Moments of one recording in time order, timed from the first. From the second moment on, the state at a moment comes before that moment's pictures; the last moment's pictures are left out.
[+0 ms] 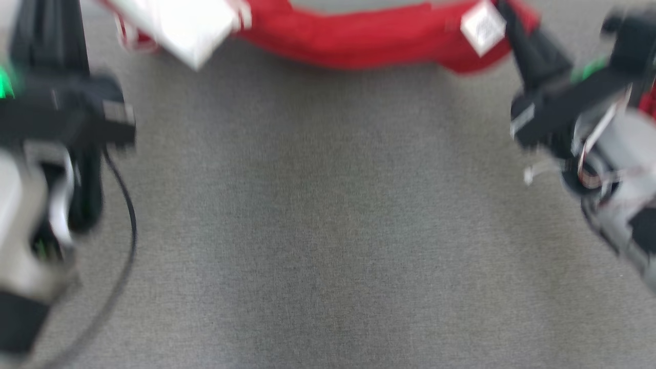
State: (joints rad) left arm -0.95 0.60 -0.53 0.05 -0.89 0.20 -0.26; right arm -1.11 -0.56 0.88 0.53 1.08 0.13 -0.25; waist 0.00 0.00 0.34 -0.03
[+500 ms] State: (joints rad) left arm -0.22 0.49 -0.36 -0.25 -0.87 0.33 -0.26; right arm -0.58 -0.61 0.75 0.36 1.07 0.13 -0.26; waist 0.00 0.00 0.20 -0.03
